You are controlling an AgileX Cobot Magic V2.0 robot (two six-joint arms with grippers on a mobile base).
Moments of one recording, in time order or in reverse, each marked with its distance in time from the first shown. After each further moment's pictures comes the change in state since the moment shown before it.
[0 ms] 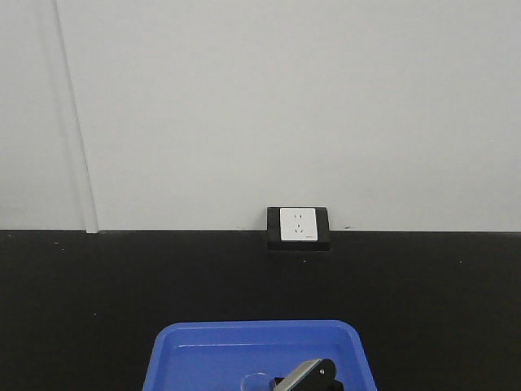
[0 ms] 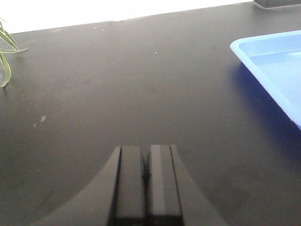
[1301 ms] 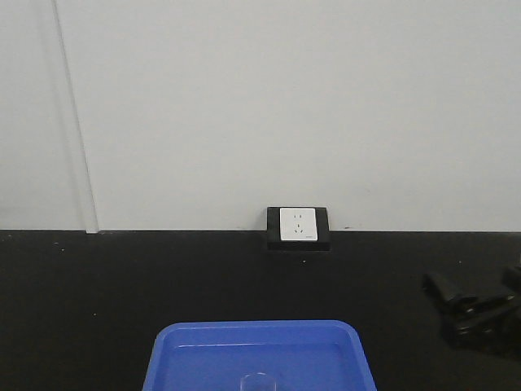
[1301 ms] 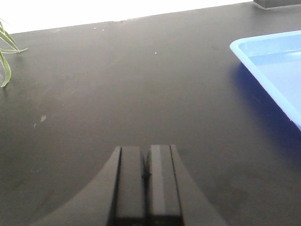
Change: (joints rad) left arm 0.000 0.000 0.000 0.000 0.000 0.000; right arm -0.296 -1.052 0.160 0.260 0.776 -0.015
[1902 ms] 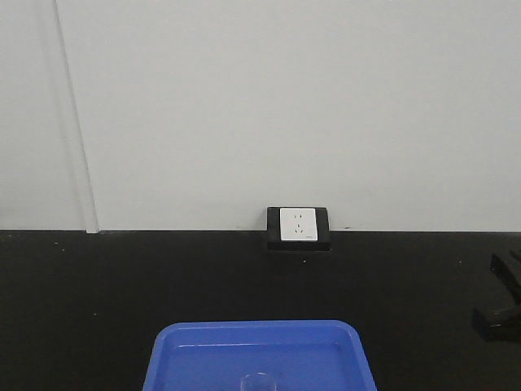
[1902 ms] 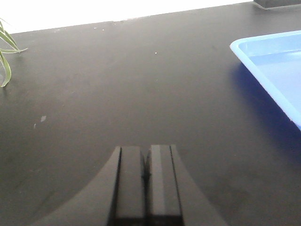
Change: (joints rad) left arm 0.000 0.000 0.000 0.000 0.000 0.000; right arm -0.108 -0.070 0.004 0.028 -0.032 -0.143
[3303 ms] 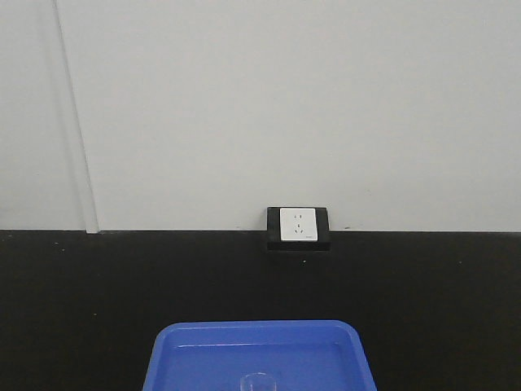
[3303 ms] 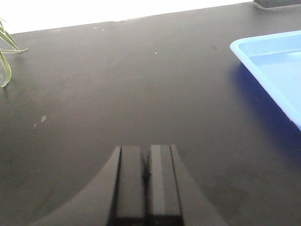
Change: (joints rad) left arm 0.000 0.000 0.000 0.000 0.000 0.000; right arm 0.000 -0.995 0.635 0.003 0.347 0.052
